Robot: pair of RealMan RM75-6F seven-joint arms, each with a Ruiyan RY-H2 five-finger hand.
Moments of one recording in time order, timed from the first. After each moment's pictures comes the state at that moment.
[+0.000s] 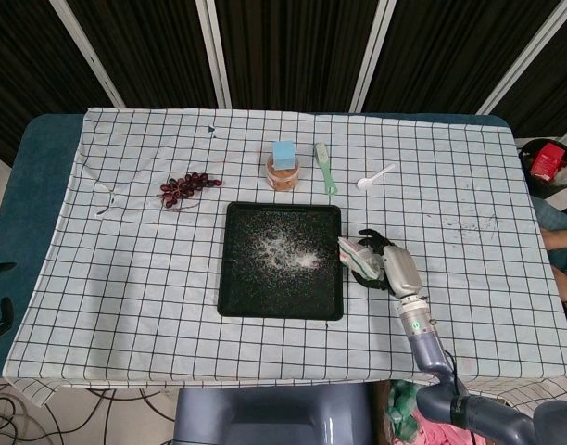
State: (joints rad) left arm -0.05 -1.03 -0.08 -1.70 1.43 1.50 -0.08; right arm 0.52 -1.72 0.20 -1.15 -1.32 1.17 0.35
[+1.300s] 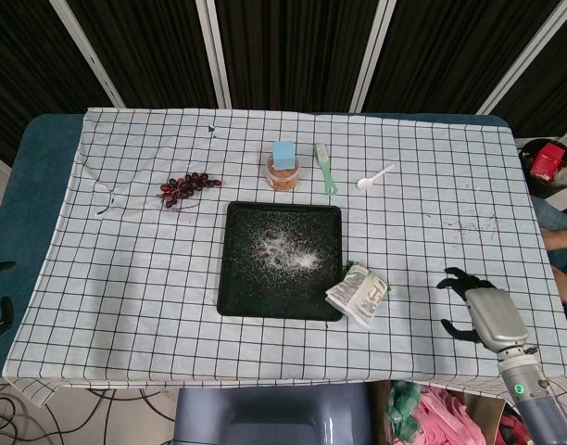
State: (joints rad) left arm -0.05 -1.04 -0.08 -1.70 1.44 1.52 -0.08; right arm 0.28 -1.03 0.00 -1.81 -1.37 1.30 -0.11
